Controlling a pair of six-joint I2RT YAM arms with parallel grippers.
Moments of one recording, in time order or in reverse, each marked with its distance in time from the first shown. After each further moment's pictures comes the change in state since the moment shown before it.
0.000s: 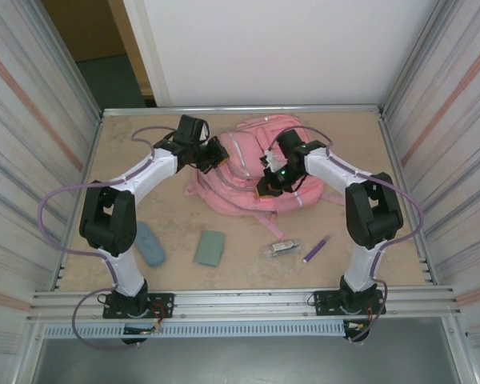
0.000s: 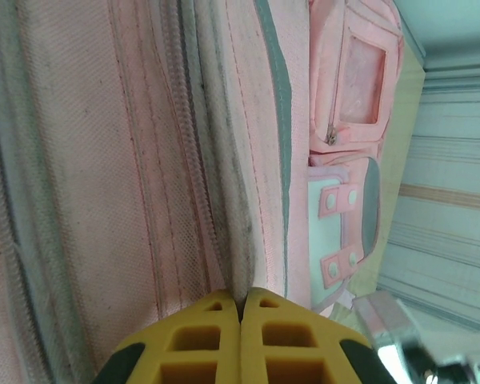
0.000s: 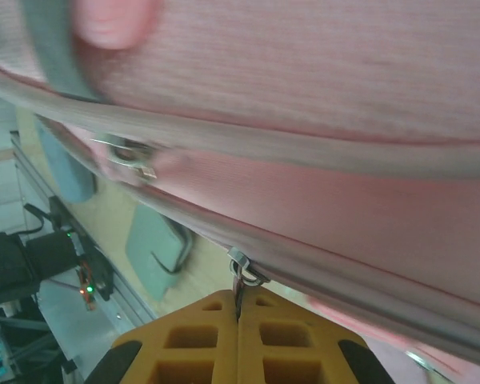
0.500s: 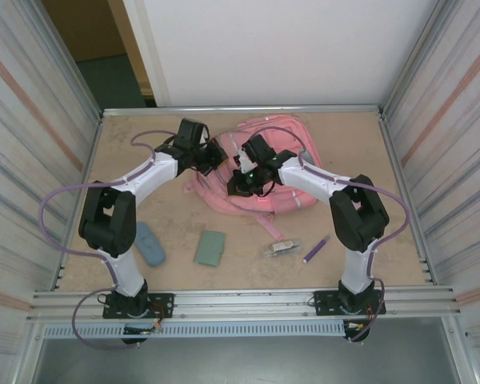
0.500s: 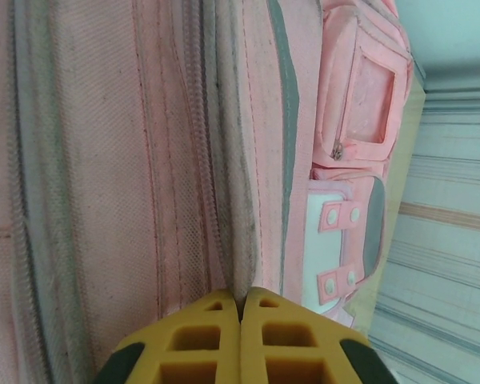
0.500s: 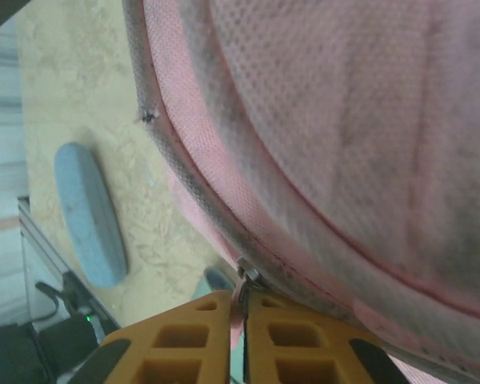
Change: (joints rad) left arm 0.000 -0.008 -0.057 0.071 -0.032 -0.023; right arm 0.220 0.046 0.039 0.289 0.192 0.362
